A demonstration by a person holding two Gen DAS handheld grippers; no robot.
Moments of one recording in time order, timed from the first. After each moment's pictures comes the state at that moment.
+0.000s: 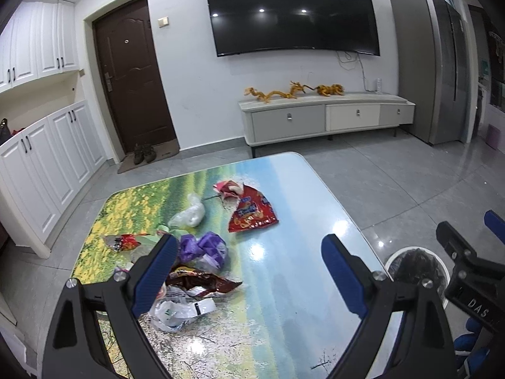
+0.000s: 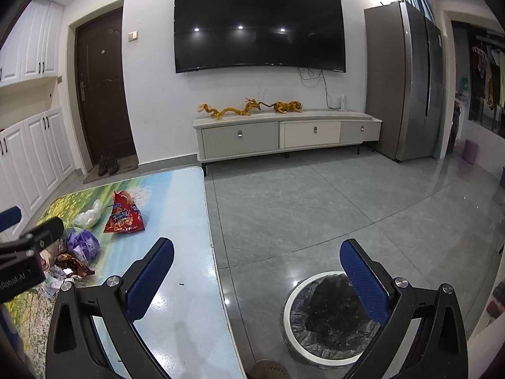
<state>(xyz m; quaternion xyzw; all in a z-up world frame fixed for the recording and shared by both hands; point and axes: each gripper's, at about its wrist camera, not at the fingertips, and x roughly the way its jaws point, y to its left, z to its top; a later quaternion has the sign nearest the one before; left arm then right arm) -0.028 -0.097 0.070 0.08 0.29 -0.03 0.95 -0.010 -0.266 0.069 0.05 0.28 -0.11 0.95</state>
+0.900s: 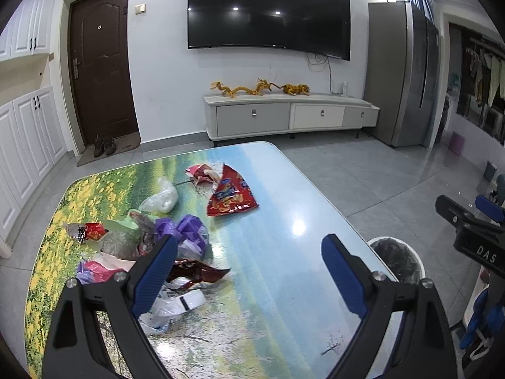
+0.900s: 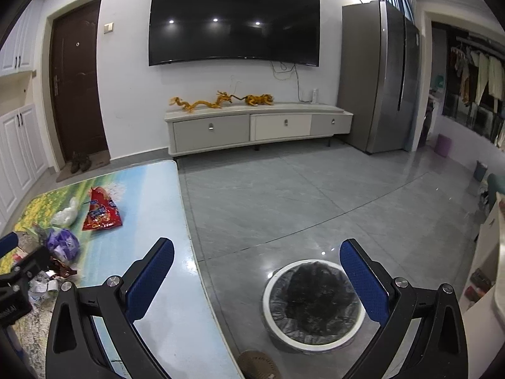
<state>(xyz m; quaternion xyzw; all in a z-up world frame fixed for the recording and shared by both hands) -0.022 -0.049 0.042 0.03 0.30 -0.13 0.94 -0.016 -0.255 0.075 0.04 0.29 -0.19 0.94</state>
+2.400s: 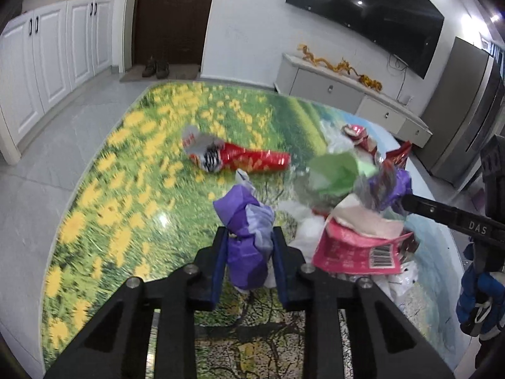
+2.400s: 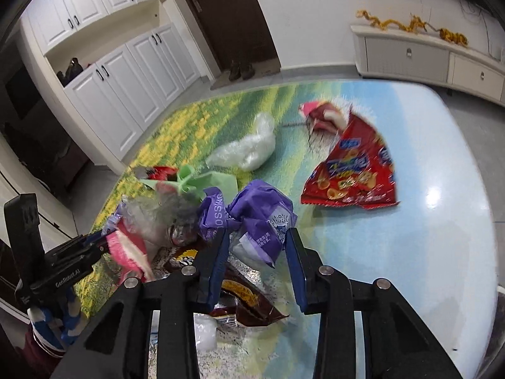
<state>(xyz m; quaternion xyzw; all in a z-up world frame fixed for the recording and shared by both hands) 0.029 0.171 -0.028 -0.09 0.39 -0.03 0.91 0.160 -0.072 -0.012 0.07 0.45 0.23 0.86</state>
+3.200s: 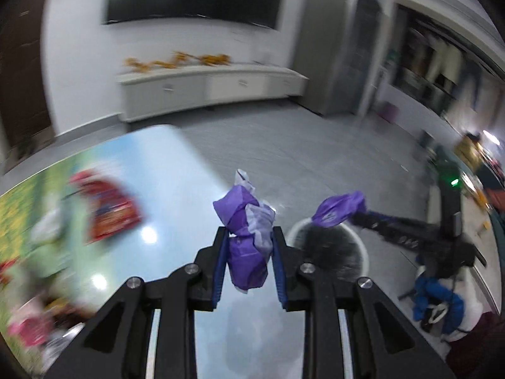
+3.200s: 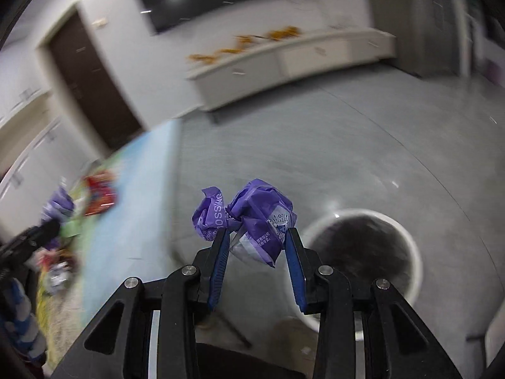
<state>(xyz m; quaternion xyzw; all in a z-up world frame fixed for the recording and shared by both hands) 0.036 -0.168 0.034 0.05 0.37 -0.33 0.87 0.020 -0.389 -0.020 0.19 0.41 -0.07 0.89</state>
